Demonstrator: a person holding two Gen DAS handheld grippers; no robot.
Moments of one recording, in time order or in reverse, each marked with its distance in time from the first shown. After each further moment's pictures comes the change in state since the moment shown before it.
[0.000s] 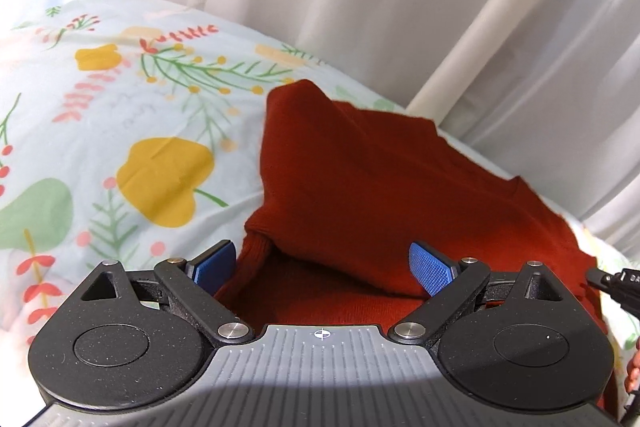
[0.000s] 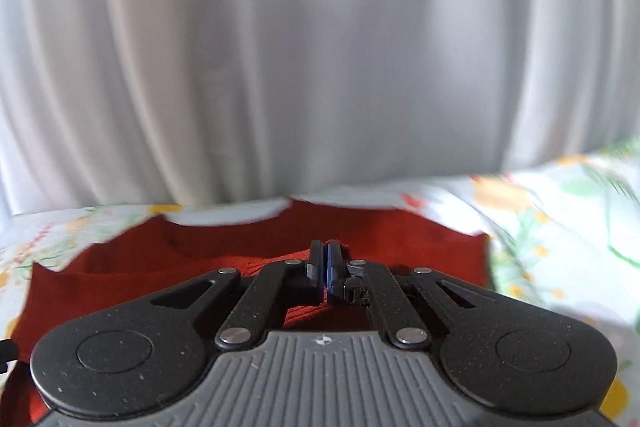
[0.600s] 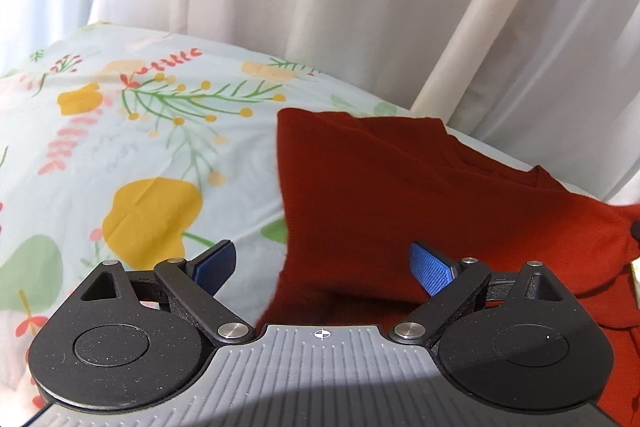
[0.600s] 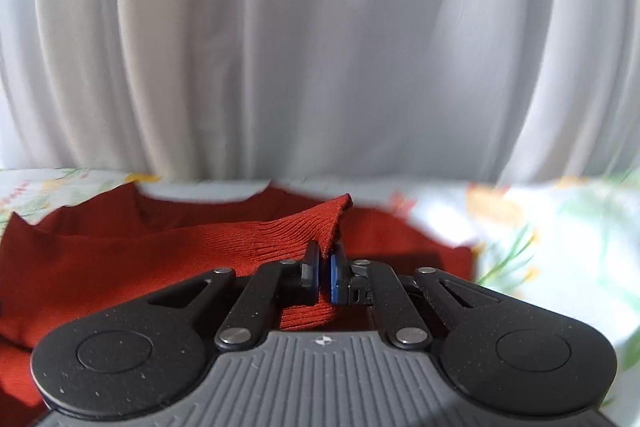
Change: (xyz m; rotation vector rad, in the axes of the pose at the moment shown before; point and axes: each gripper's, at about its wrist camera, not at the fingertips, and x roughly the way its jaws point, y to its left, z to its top) left arm 0.021 -0.015 0.013 0.113 -0.023 0.056; right arm 0.014 0.032 -0.001 -0.264 -0.128 -0.162
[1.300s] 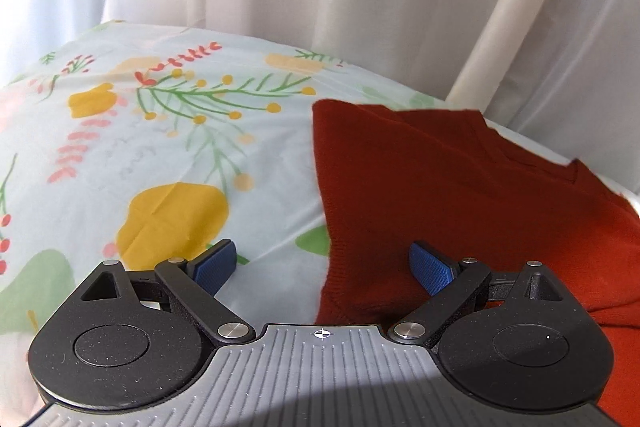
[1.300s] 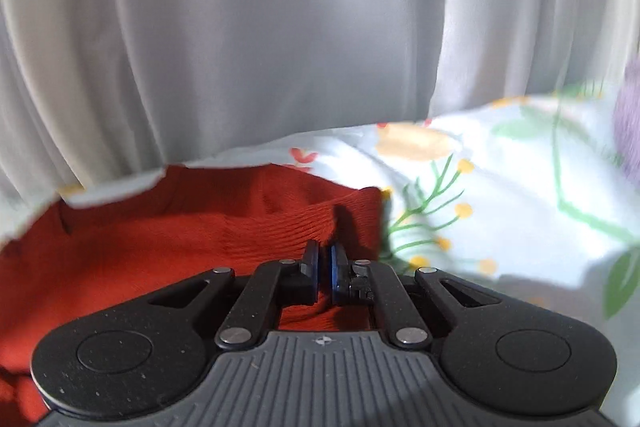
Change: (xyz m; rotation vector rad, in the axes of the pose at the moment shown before) left arm 0.013 0.010 0.007 0.001 0.012 0.083; right arm 0.028 -0.047 -0.027 0.133 0.163 -0.084
